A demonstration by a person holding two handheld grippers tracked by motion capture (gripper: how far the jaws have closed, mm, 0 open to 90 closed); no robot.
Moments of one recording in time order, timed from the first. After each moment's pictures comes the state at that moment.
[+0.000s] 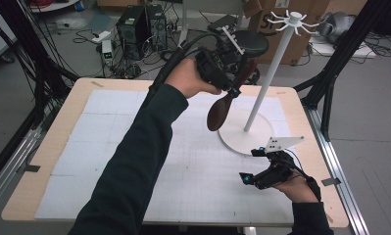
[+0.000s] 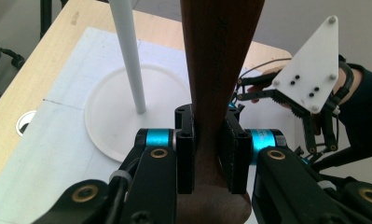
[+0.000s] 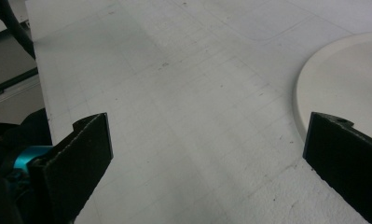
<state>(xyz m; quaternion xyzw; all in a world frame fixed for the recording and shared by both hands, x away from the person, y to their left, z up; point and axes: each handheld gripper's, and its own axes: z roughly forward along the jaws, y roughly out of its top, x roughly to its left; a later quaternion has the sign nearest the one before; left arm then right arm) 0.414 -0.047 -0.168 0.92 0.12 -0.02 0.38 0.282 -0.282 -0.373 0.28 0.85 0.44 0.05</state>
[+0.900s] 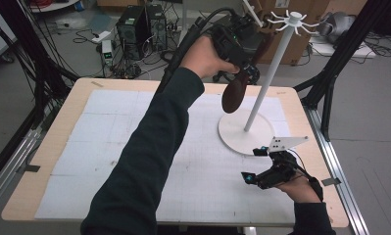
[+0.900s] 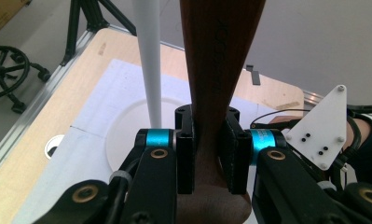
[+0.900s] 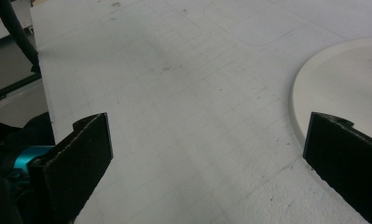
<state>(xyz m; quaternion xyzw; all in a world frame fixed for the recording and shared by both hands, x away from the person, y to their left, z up) 0.428 -0.073 -0.128 0.90 0.16 0.02 0.40 0.281 -0.287 -0.370 0.28 0.85 0.45 0.06</state>
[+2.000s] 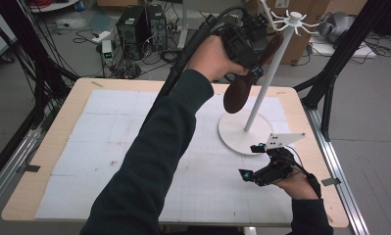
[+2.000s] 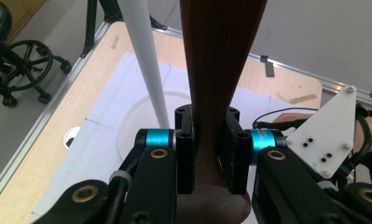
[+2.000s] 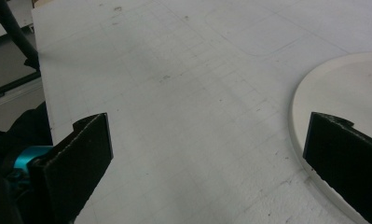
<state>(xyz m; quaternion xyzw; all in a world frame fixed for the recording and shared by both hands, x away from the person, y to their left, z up) 0.411 -0.091 -0.117 0.92 0.16 0.05 0.37 0.286 -0.279 -0.364 0.27 0.85 0.45 0.06</state>
